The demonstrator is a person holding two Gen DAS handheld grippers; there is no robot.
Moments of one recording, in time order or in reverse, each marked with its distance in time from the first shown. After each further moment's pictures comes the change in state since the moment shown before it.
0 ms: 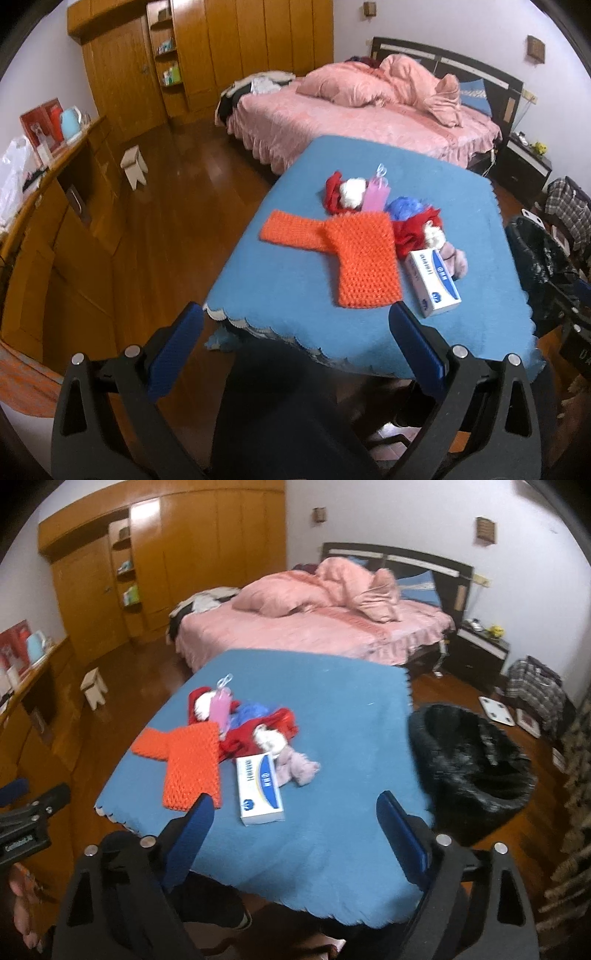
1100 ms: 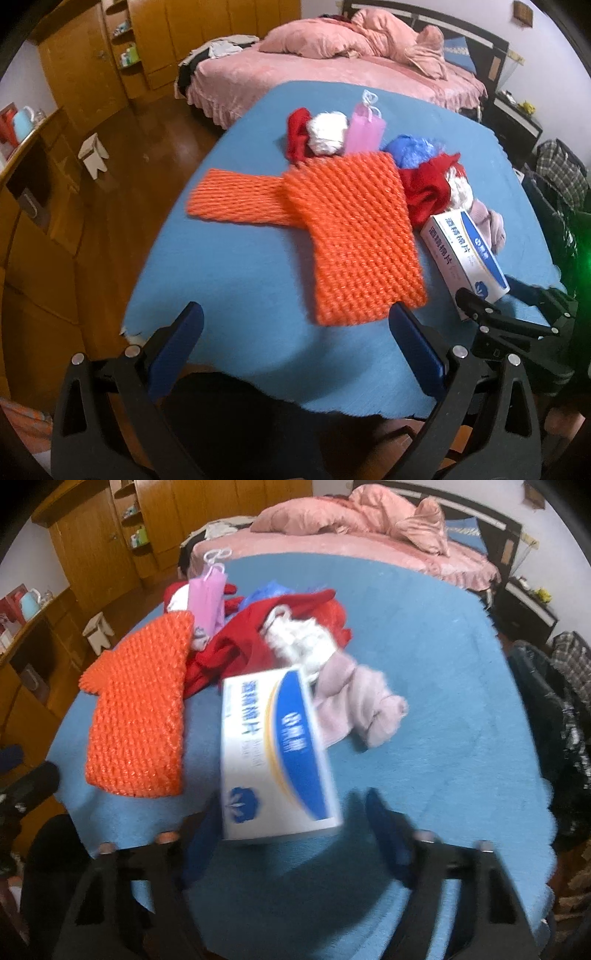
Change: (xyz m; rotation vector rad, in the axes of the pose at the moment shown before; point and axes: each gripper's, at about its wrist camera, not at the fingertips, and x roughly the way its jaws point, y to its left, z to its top) left arm 0.145 -0.040 0.000 0.109 0.135 -0.082; right arm 0.184 0.018 -0.035 -0.041 0.267 0.095
